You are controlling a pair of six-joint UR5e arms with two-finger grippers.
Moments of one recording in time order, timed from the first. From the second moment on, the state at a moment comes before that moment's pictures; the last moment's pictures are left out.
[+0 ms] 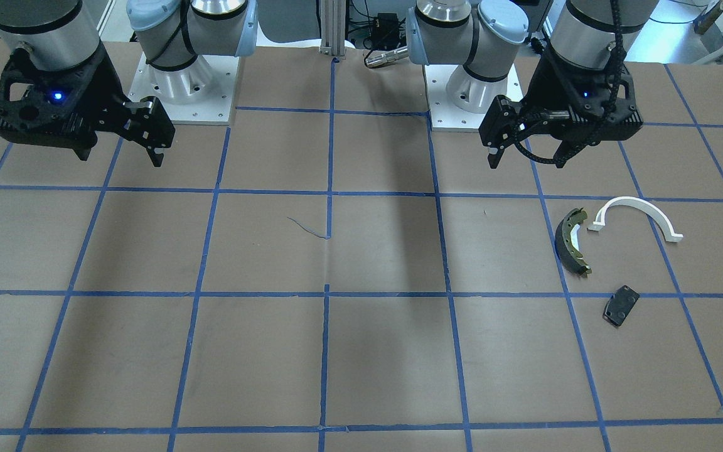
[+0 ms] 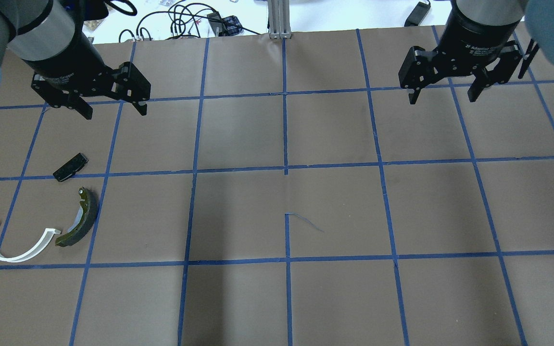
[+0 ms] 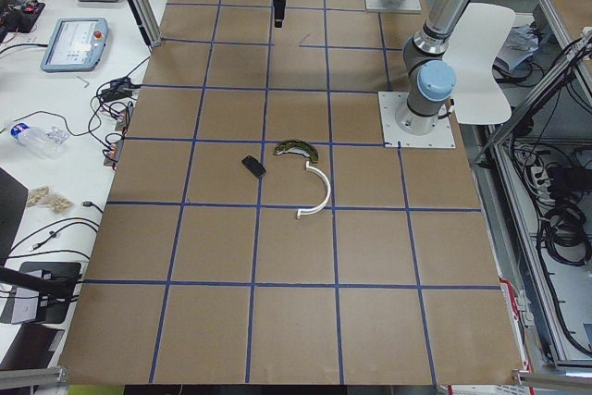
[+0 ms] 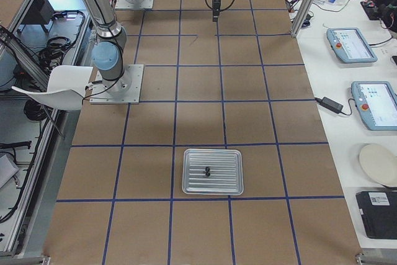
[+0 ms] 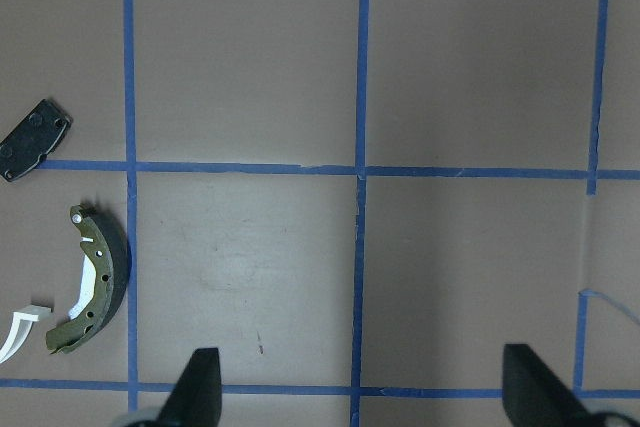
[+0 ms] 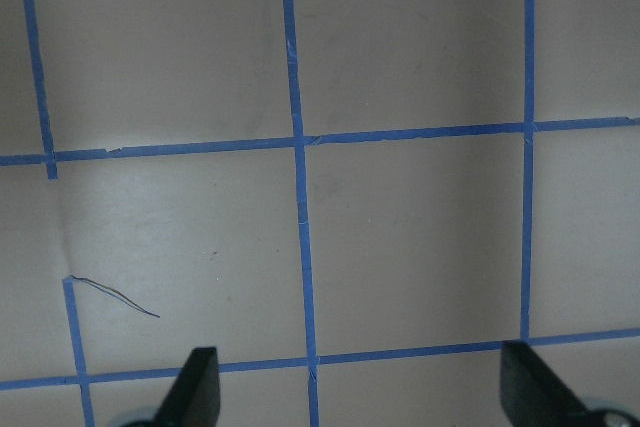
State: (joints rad) left arm -1.52 -1.53 -1.59 -1.52 1.57 0.02; right arm 1.56 -1.55 1.51 -1.53 -1.62 0.03
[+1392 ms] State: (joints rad) left arm -1.54 -1.55 -1.56 -1.53 1.59 0.05; right arm 1.56 -1.55 1.51 -1.53 -1.62 0.03
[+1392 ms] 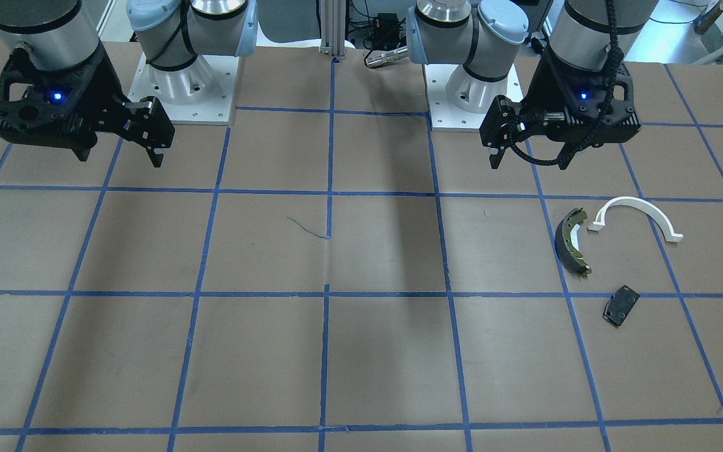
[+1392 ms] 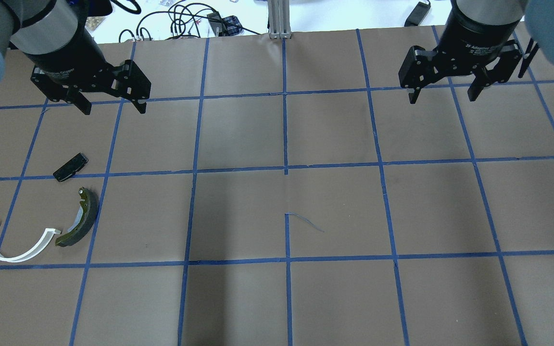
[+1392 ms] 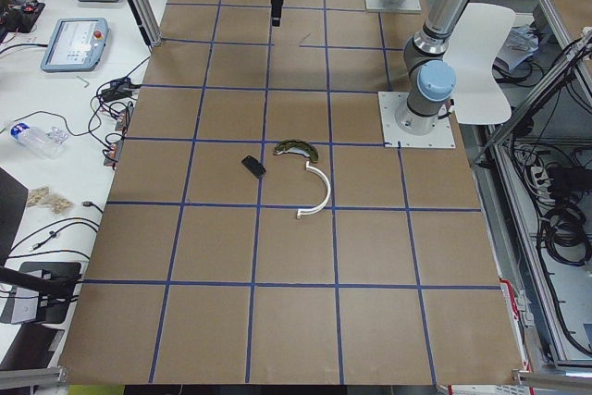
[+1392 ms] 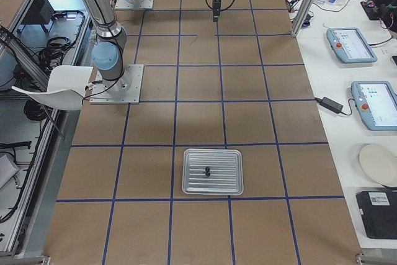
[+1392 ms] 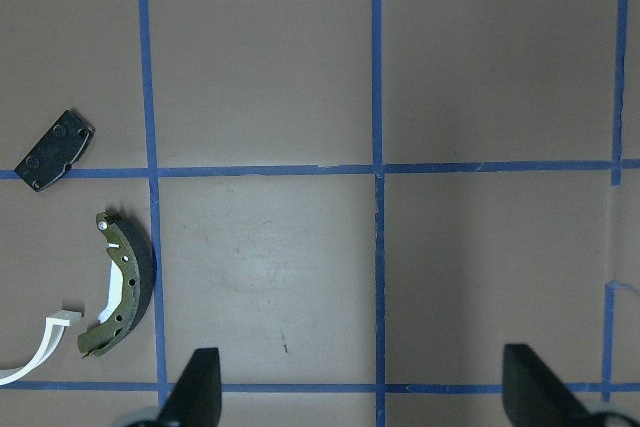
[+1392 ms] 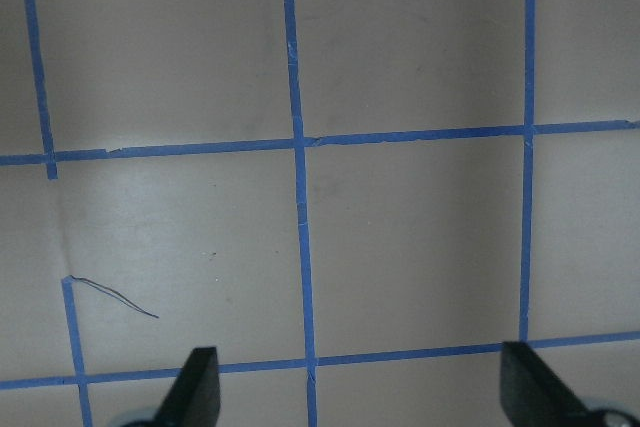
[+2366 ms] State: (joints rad) left arm -1.53 -1.53 -1.58 -1.53 1.58 0.05; right arm 1.54 -1.55 1.50 -1.53 -1.64 0.00
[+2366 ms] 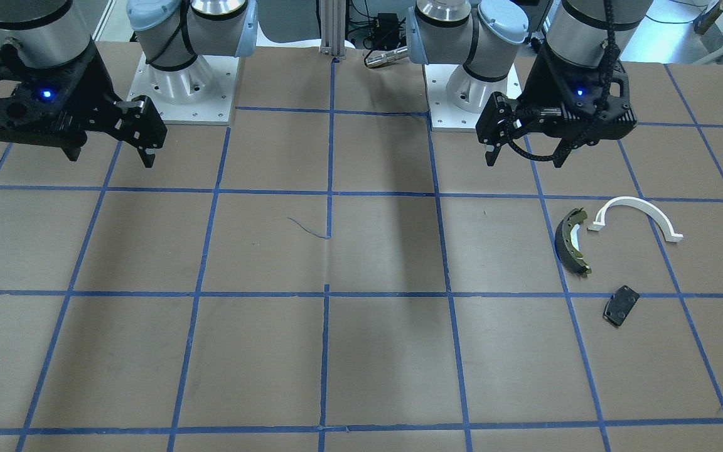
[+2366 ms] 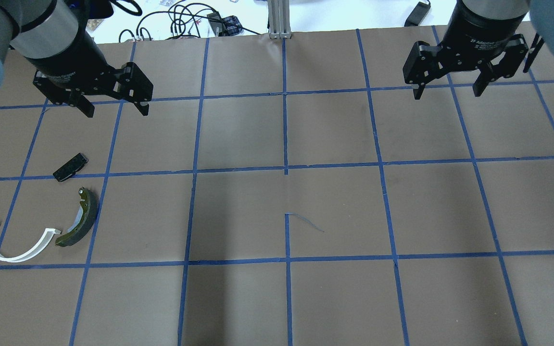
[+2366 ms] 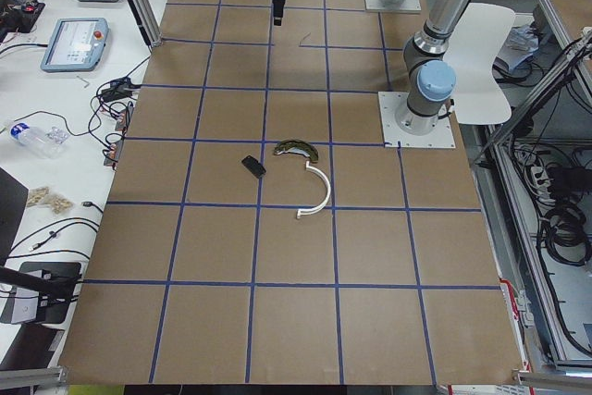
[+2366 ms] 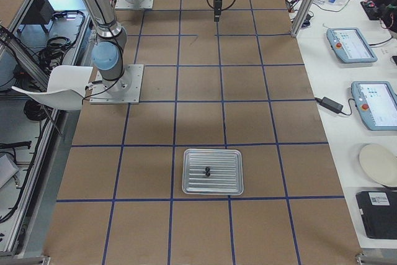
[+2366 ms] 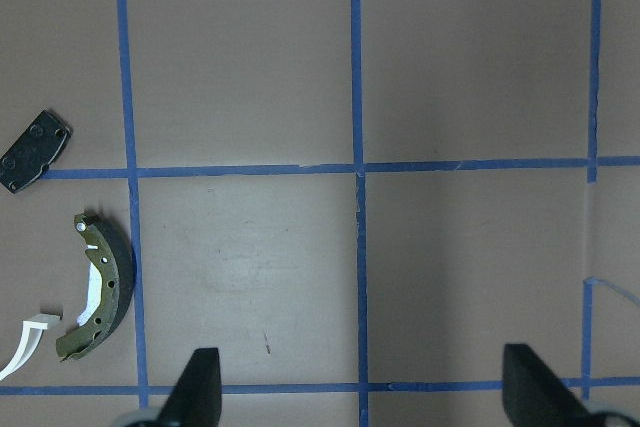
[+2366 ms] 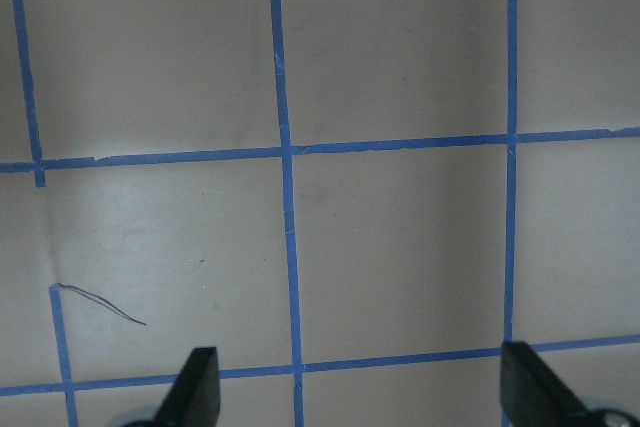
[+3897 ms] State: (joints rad) left arm -1.53 -1.53 -1.58 -1.52 1.58 0.05; right arm 0.80 -1.29 1.62 -1.86 -1.63 -1.45
